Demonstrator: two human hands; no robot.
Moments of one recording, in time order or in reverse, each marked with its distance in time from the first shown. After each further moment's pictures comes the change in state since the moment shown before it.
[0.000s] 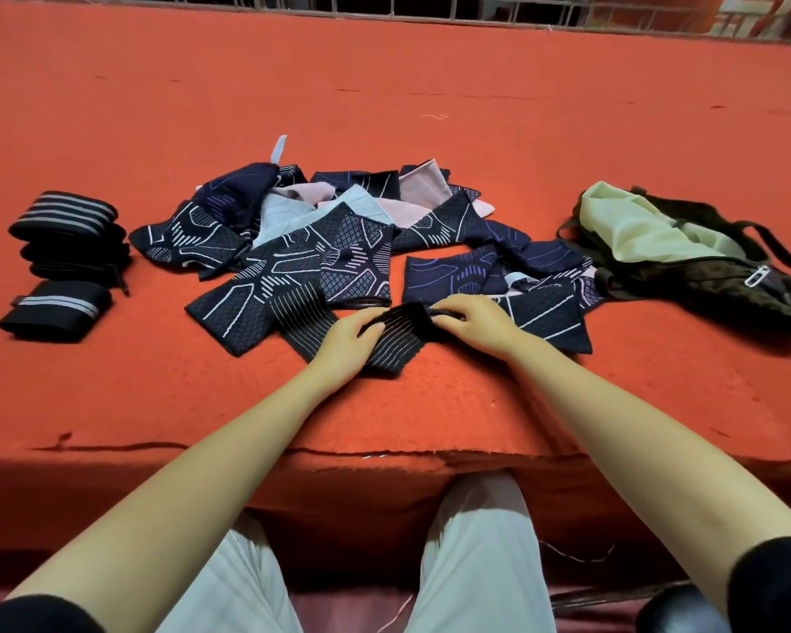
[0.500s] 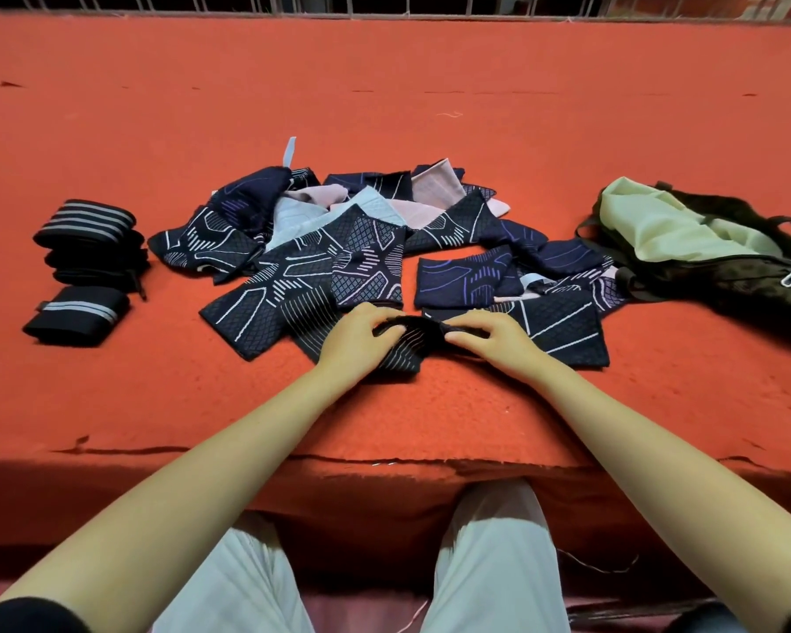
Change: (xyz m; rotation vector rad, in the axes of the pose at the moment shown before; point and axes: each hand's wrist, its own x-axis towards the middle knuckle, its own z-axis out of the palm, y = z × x) left_hand 0.004 0.011 -0.006 0.288 0.044 0.009; right_hand -0.019 0.008 0.013 0.308 0.068 -0.065
